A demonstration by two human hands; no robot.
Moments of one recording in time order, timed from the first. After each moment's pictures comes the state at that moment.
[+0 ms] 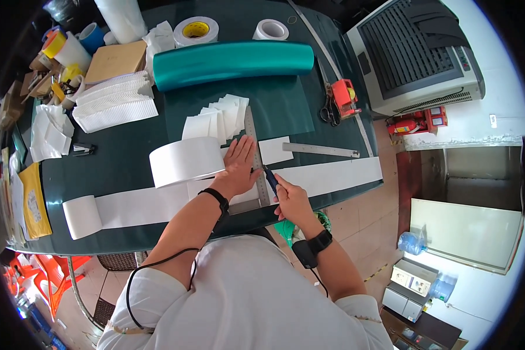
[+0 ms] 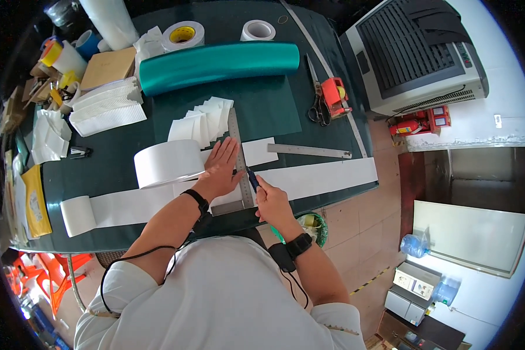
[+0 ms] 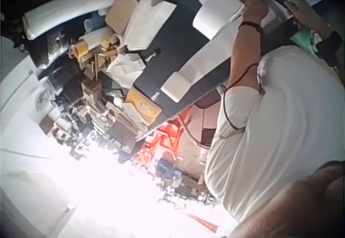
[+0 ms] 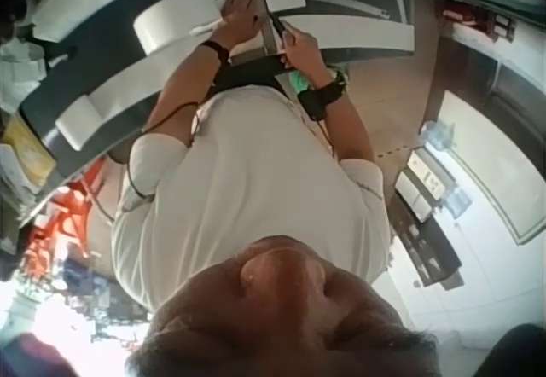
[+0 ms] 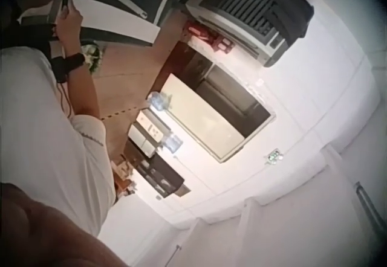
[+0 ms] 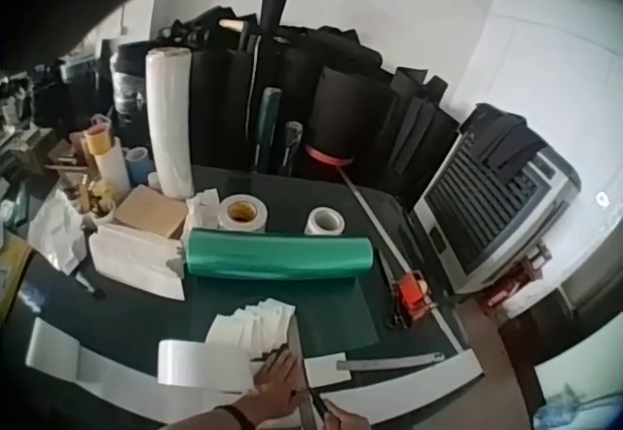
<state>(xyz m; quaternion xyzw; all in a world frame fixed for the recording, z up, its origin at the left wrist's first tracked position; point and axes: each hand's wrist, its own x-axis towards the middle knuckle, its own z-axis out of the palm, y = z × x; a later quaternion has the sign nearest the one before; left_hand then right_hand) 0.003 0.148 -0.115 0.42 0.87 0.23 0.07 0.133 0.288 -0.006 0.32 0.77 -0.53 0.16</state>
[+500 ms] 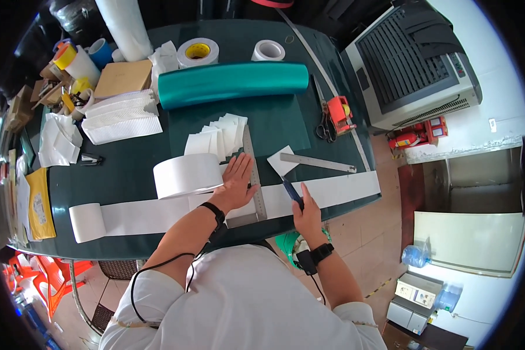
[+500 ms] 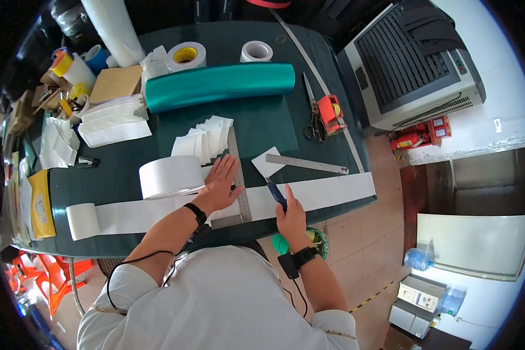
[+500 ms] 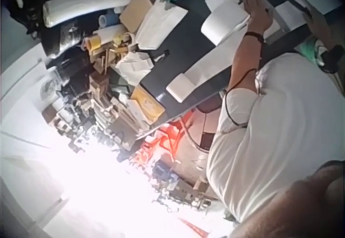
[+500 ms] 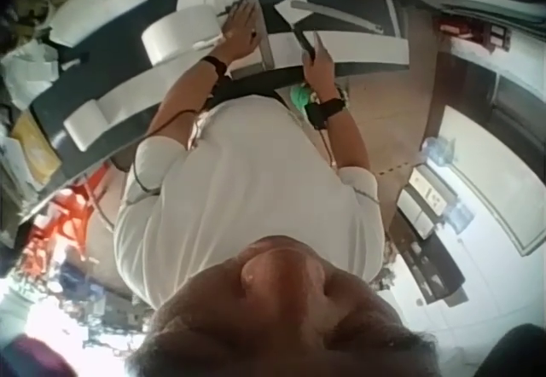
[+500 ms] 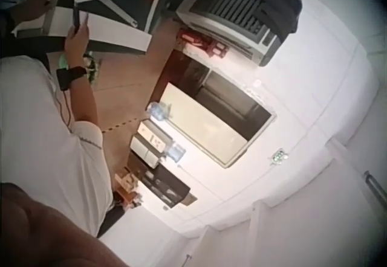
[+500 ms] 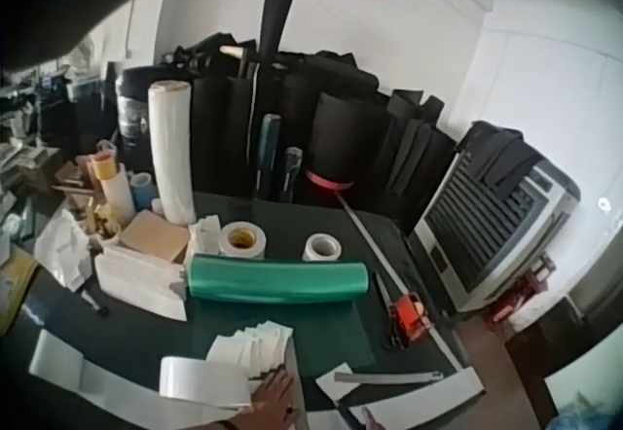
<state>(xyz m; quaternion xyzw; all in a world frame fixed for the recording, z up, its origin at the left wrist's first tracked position) 0.002 0.146 -0.113 0.43 0.87 0.23 0.07 0.179 0.346 -0.056 0.19 0.93 -0.31 -0.06</state>
